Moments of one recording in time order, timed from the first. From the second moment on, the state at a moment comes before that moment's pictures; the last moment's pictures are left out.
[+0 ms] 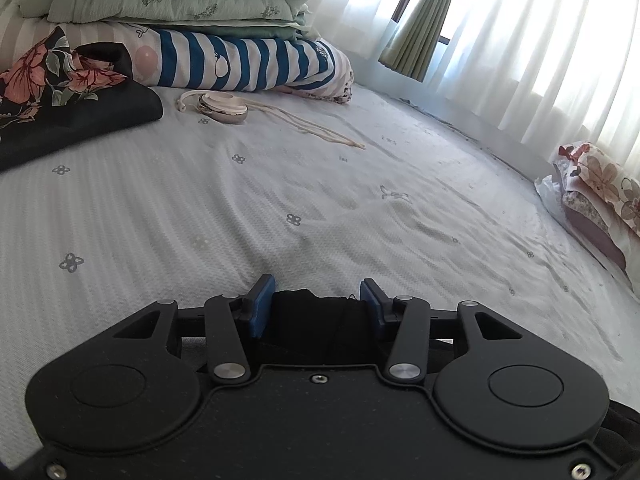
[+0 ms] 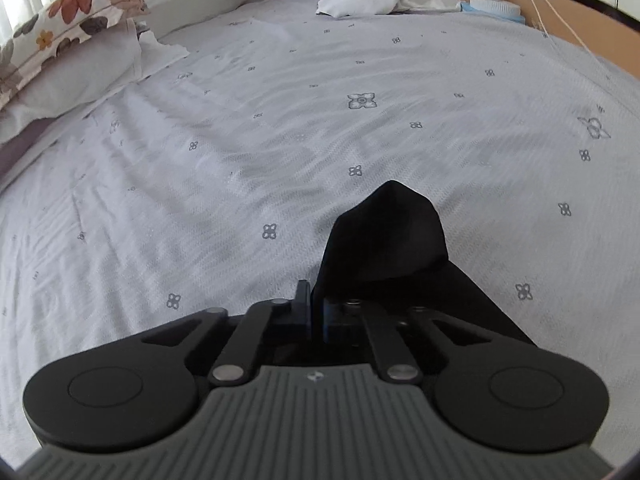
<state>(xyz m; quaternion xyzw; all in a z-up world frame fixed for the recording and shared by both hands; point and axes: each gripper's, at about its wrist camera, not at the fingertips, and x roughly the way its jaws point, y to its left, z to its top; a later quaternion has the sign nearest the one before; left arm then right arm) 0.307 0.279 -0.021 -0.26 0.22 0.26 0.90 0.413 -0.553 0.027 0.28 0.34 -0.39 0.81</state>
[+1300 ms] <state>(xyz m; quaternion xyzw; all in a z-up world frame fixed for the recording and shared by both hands) 0.115 0.226 0.114 -0.26 0.27 0.08 0.92 0.041 -0.570 0.098 0.34 0.30 -0.31 0.83</state>
